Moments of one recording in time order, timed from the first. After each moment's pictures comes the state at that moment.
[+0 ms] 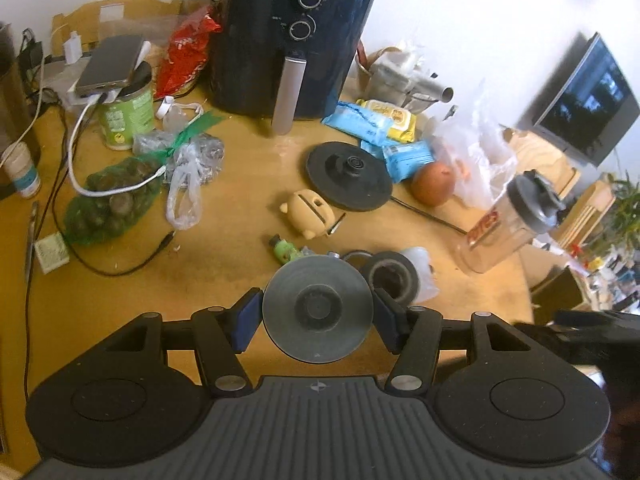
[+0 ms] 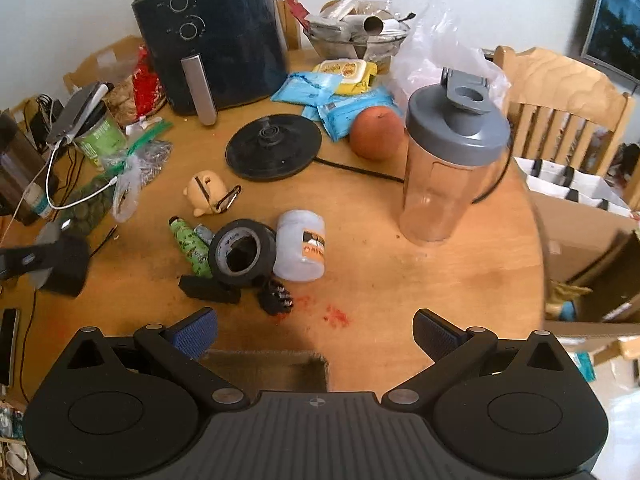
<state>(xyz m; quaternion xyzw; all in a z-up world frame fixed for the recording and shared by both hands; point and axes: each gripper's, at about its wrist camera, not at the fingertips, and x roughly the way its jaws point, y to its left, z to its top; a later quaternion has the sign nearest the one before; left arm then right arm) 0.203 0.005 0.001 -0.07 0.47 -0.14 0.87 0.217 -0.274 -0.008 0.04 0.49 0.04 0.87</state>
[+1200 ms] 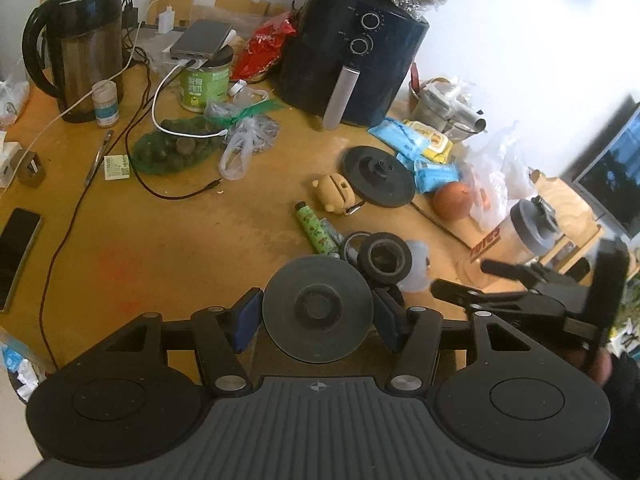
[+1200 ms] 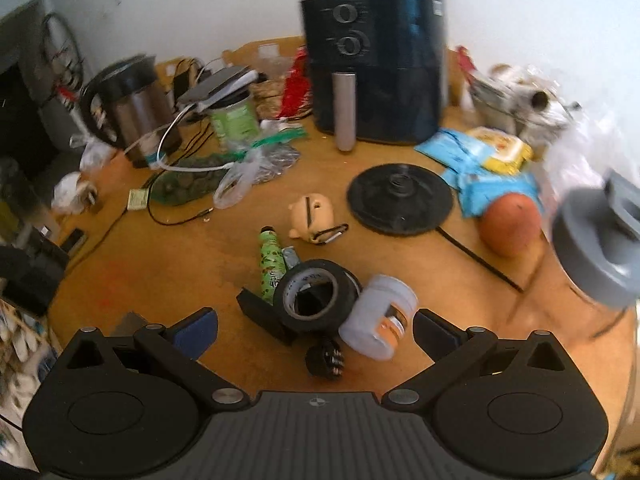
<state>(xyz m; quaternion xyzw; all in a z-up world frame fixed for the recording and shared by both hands) 0.120 -0.010 0.022 -0.14 0.46 -0.03 0.88 0.255 -0.259 -0.037 -0.07 0.40 0.30 0.87</state>
